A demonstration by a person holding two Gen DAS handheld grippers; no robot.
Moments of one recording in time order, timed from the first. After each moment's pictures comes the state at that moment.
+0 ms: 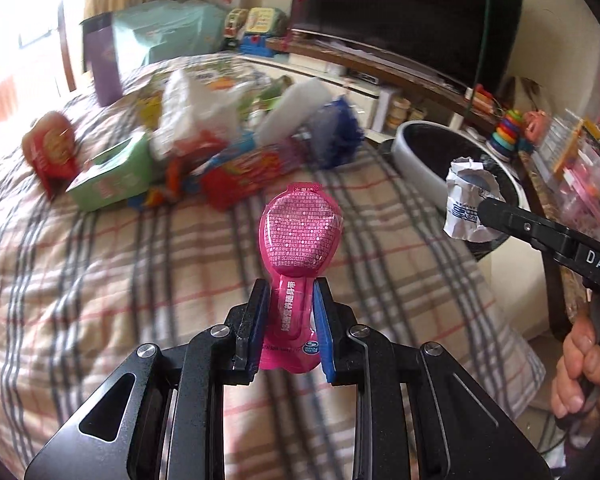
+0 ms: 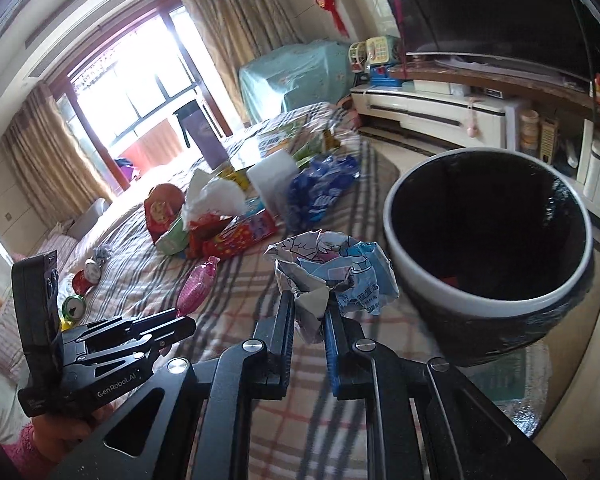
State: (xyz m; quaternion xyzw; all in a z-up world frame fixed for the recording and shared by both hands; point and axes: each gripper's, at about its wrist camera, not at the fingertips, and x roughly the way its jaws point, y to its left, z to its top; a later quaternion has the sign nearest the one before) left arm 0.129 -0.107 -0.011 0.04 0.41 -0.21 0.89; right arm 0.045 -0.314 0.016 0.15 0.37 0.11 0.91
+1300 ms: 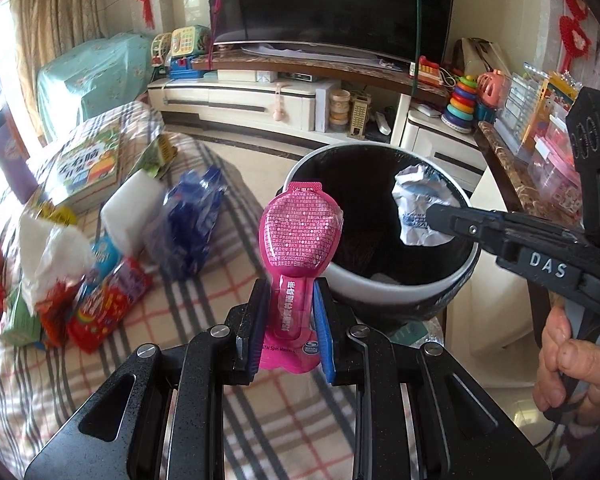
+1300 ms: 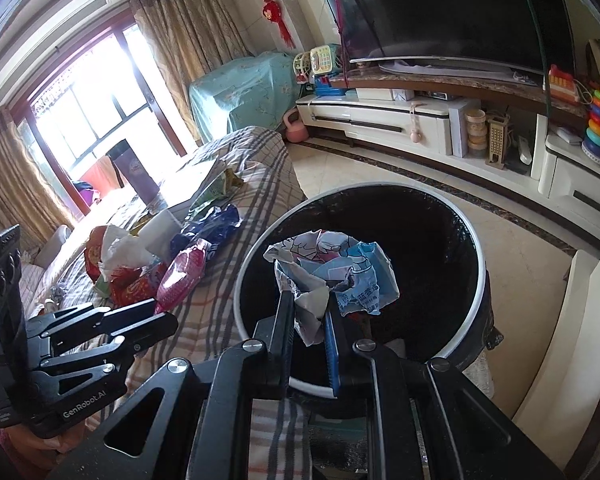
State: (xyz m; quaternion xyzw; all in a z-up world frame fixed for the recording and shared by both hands) left arm 0.167 -0.240 0.020 0.12 0.39 -0.28 0.87; right arm 0.079 -0.418 0.014 0.16 0.37 0.04 0.91
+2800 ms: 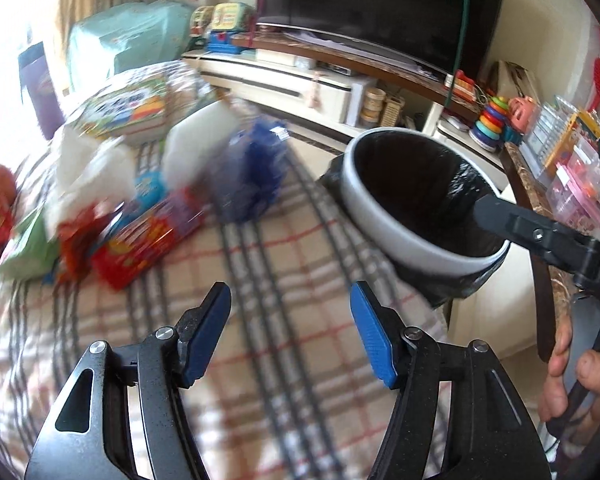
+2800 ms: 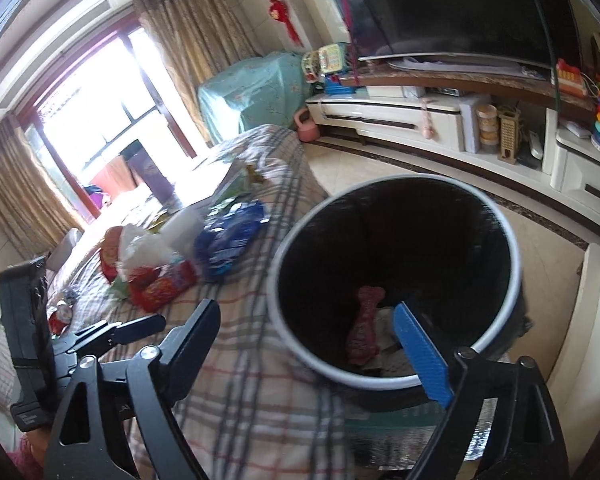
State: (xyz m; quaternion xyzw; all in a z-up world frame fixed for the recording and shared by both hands) left arm 0.166 -0.175 -0.004 0.05 0.42 -0.23 0.87; right arm 0.071 -0.379 0.019 0.17 0.36 0.06 0.91
